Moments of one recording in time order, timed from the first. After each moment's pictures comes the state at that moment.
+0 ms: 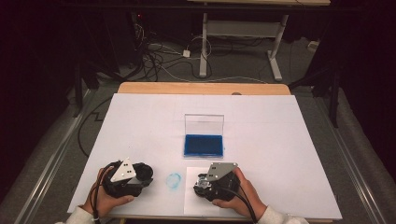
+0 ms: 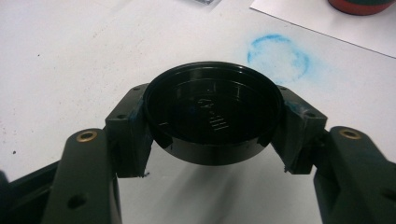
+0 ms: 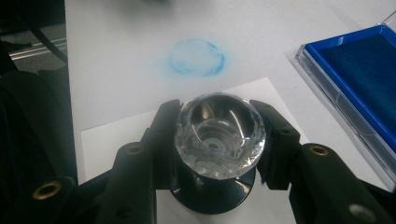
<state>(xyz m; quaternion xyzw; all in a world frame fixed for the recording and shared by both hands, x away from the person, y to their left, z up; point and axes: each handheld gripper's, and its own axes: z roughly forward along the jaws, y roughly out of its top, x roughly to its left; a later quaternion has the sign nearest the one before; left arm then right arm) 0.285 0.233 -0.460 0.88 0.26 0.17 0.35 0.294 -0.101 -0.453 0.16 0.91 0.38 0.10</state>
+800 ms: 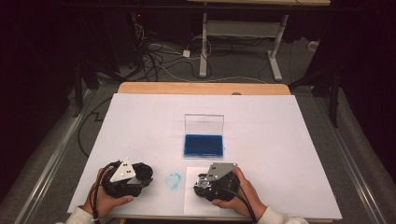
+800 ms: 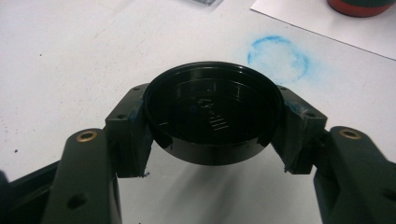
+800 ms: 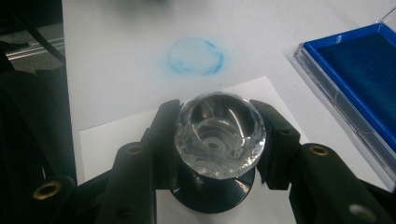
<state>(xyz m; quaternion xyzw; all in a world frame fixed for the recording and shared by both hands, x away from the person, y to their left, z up) 0.284 0.234 -0.460 0.88 0.26 0.17 0.35 0.294 -0.100 -0.453 0.16 0.91 0.38 0.10</state>
